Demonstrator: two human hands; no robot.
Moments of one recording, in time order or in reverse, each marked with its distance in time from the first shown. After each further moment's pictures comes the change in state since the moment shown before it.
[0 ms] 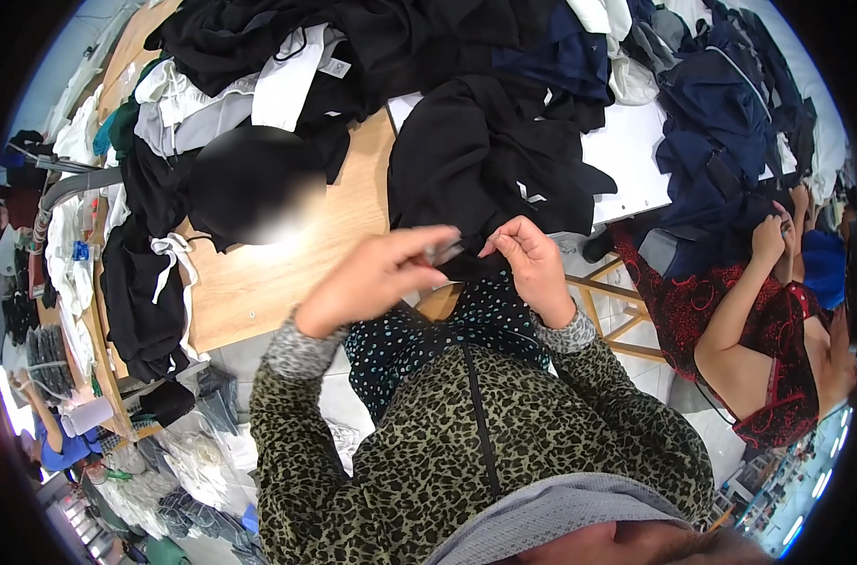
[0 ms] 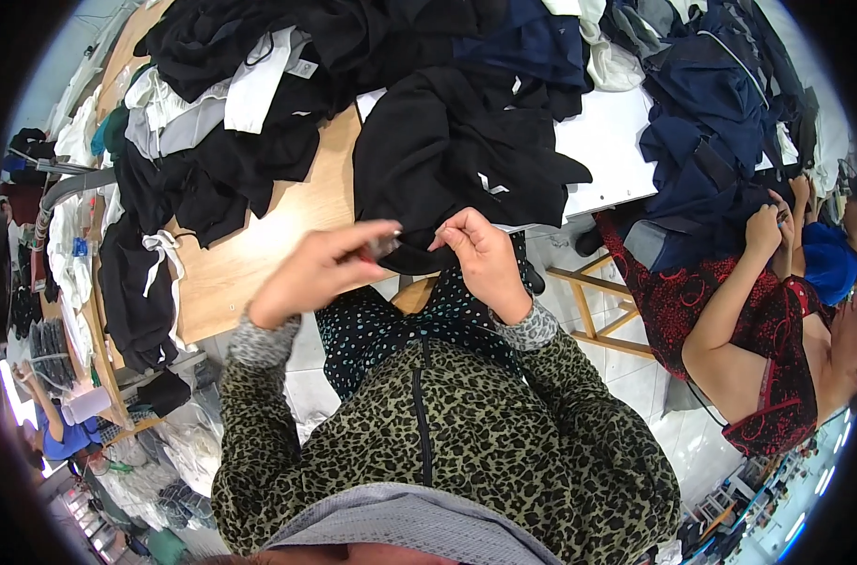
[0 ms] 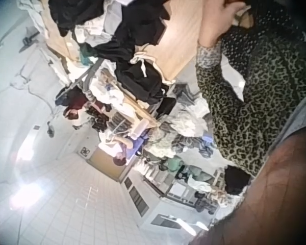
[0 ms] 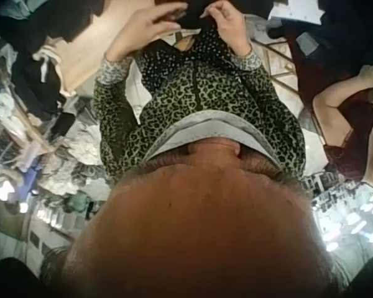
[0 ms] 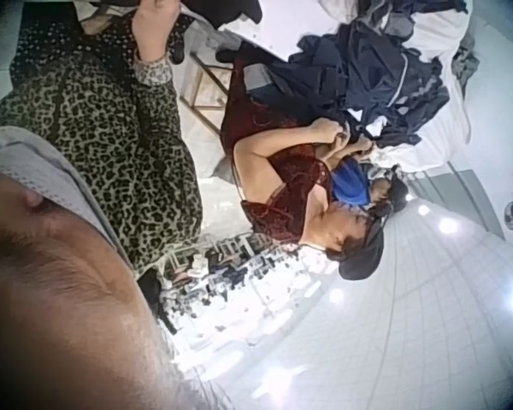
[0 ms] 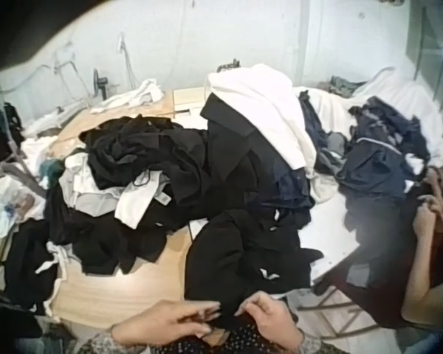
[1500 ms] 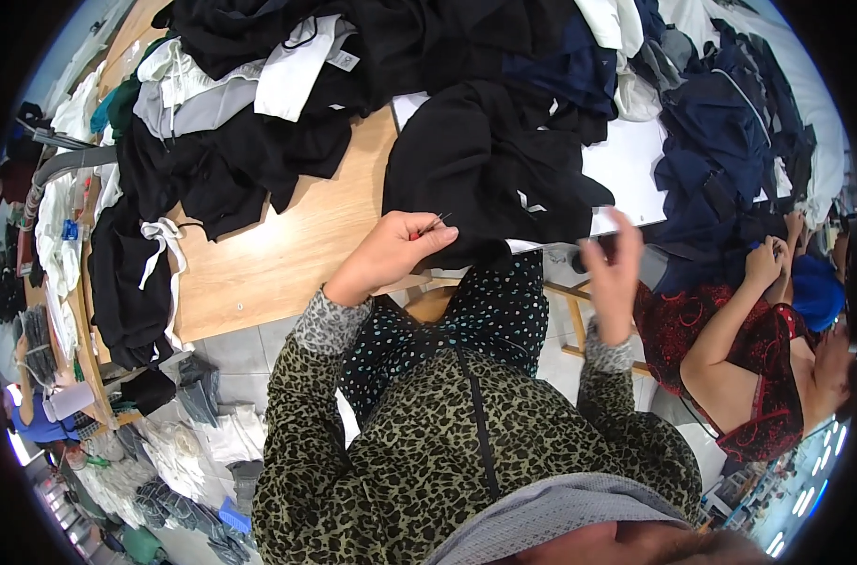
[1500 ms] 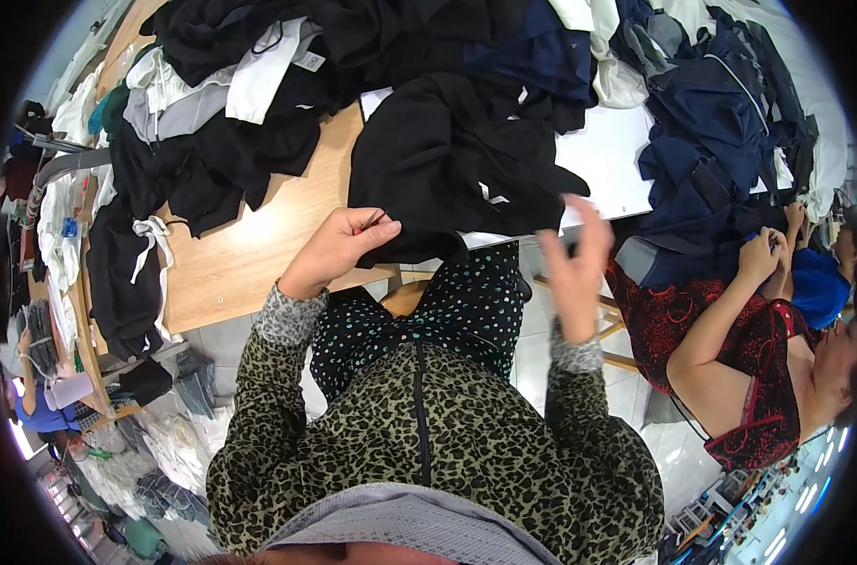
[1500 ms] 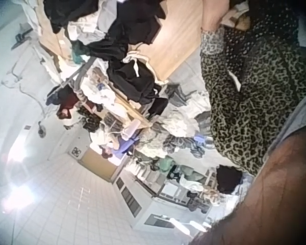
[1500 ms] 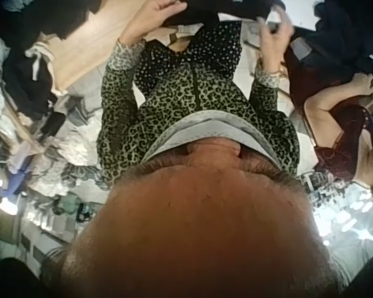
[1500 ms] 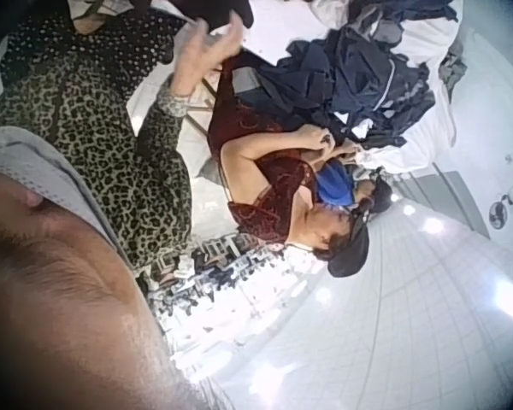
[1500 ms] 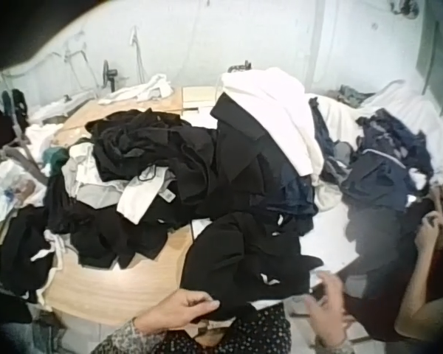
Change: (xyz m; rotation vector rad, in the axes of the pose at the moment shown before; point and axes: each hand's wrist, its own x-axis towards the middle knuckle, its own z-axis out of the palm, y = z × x) left_hand 0.035 -0.039 0.020 -0.426 0.171 -0.143; right_hand -0.017 -0.022 -0.085 -0.752 0.423 -0.146
